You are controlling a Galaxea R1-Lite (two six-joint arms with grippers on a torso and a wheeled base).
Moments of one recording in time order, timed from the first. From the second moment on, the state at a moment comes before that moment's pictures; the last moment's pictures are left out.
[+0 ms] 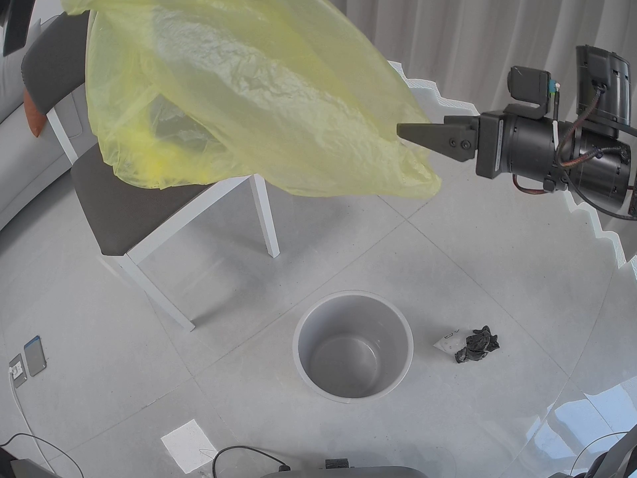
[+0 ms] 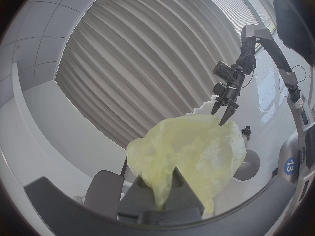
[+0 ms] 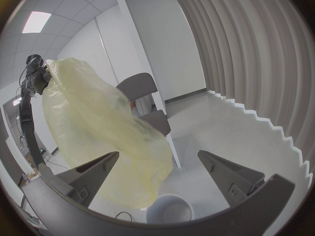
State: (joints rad) left arm -0.85 1.36 -1.97 0.59 0.31 1.02; right arm 0.53 1.59 -1.26 -0.25 0.23 0.04
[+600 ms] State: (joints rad) left arm -0.85 1.38 -1.97 0.56 0.31 1.01; right arm 0.55 1.70 -1.30 -0.26 0.23 0.04
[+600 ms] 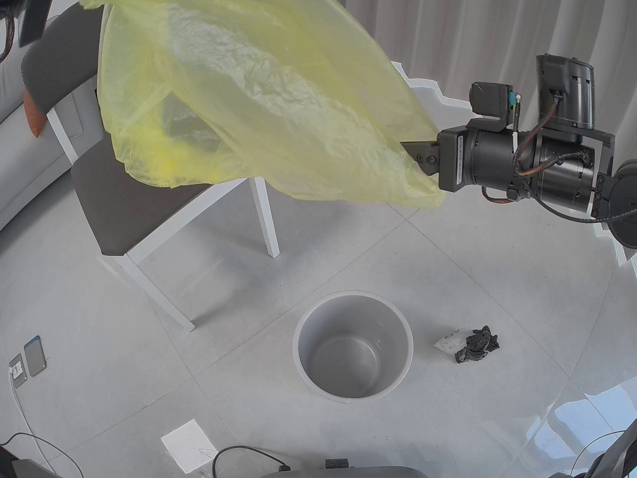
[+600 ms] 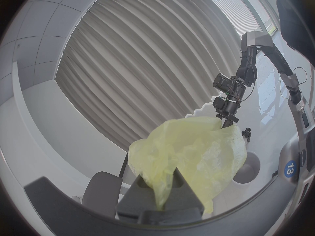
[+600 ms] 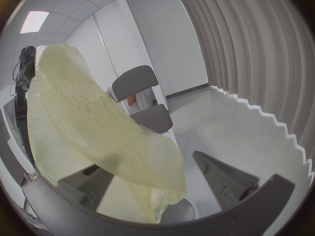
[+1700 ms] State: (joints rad) left arm -0.54 1.47 -1.71 0.36 0.06 0.32; right arm 0.50 1.70 -1.31 -0.25 0.06 0.15
